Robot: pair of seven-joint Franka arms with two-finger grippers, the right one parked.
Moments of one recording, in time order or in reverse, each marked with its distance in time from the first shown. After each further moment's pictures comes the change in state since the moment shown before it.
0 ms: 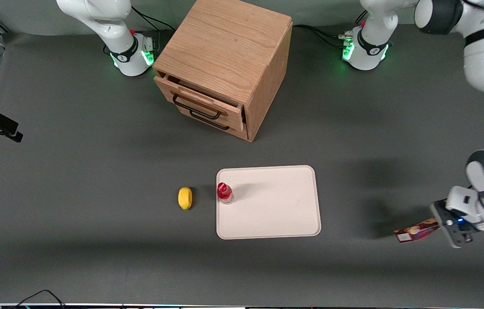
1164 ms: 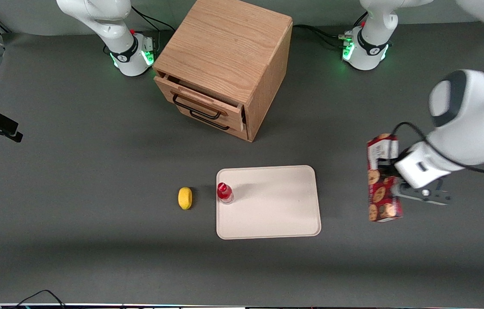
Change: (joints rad) arm -0.006 -0.361 -0.381 -0.346 0.051 -0.026 -1.439
